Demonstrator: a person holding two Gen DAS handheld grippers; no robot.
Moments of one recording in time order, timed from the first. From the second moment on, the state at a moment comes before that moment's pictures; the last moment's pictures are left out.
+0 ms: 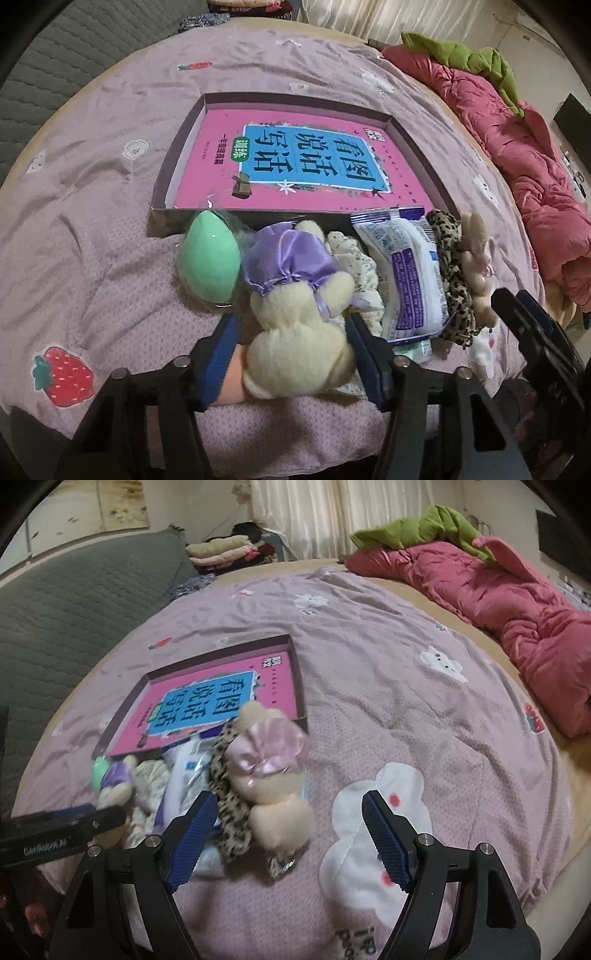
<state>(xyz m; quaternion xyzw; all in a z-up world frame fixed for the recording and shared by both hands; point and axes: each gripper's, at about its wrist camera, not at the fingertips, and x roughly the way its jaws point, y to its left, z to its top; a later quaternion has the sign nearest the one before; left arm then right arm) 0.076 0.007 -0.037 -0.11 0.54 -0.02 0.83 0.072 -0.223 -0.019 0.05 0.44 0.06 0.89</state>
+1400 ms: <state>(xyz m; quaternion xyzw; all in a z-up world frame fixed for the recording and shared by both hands) 0.086 0.034 -0.001 -0.19 0.51 -0.06 0.84 0.099 -0.235 -0.008 0.11 0.41 0.14 0.89</state>
